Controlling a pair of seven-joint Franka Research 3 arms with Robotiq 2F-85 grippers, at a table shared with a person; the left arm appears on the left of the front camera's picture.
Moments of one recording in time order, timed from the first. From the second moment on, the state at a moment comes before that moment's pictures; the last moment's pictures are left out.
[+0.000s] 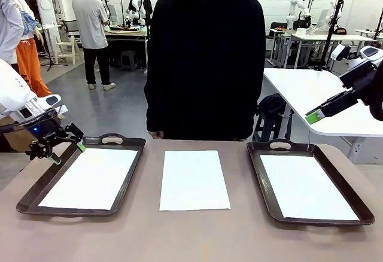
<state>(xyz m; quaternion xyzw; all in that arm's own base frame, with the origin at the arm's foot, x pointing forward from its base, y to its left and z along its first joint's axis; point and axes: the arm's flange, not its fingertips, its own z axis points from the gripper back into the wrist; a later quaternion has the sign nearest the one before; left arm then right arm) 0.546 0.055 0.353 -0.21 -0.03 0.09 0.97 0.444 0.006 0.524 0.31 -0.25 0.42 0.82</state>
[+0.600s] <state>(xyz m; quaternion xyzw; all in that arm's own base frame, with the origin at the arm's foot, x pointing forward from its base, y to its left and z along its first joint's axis) 0.546 0.052 0.350 -0.21 -0.02 0.08 0.97 0.444 0.006 0.524 0.31 -0.25 0.42 0.82</state>
